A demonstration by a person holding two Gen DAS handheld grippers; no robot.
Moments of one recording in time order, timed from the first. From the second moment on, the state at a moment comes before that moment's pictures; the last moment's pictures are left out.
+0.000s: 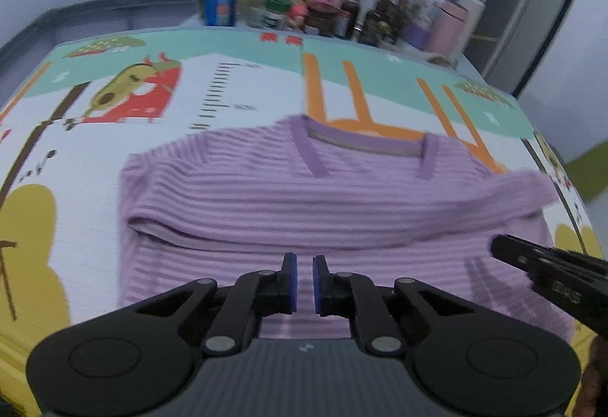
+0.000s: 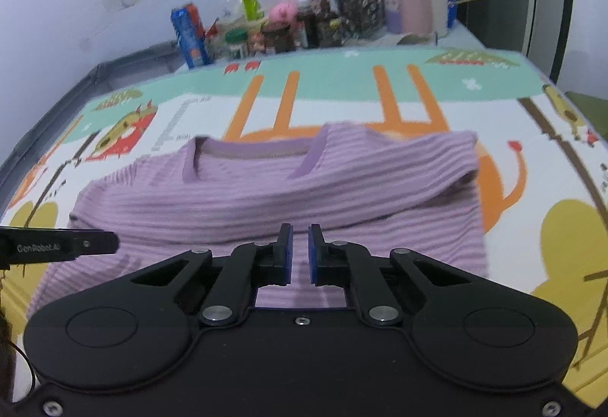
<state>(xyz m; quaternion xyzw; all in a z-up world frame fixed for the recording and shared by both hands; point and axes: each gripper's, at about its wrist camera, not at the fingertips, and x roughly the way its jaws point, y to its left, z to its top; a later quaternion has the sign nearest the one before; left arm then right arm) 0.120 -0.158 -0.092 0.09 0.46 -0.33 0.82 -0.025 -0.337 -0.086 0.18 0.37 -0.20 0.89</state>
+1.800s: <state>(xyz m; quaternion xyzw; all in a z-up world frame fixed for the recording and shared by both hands) 0.160 -0.218 -0.100 0.04 0.48 -0.37 0.79 0.070 -0.400 -0.117 0.19 0.37 -0.23 0.88</state>
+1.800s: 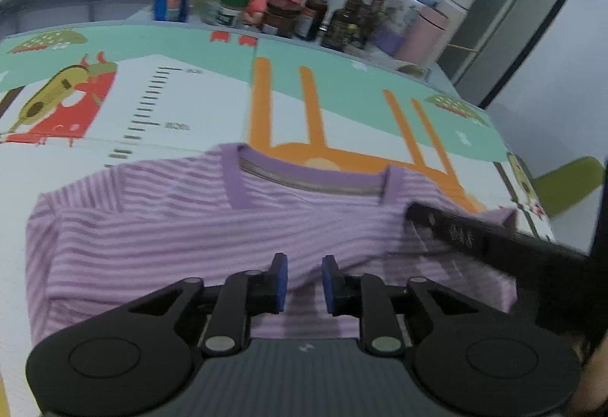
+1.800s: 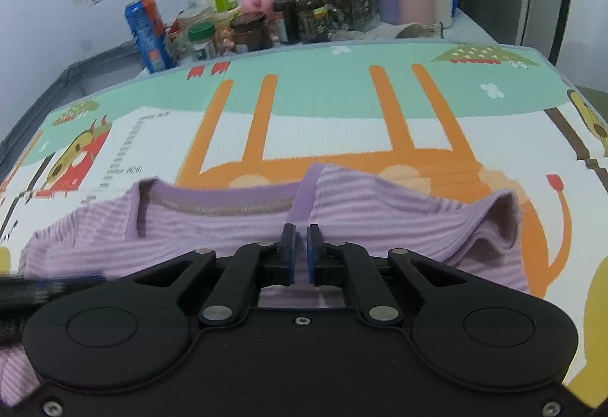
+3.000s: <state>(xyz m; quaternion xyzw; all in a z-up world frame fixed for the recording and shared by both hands) 0.131 -0.172 -0.078 0.10 0.44 -0.30 0.84 -0.010 -0.336 -0.059 0.15 0.33 -0.25 0.90</state>
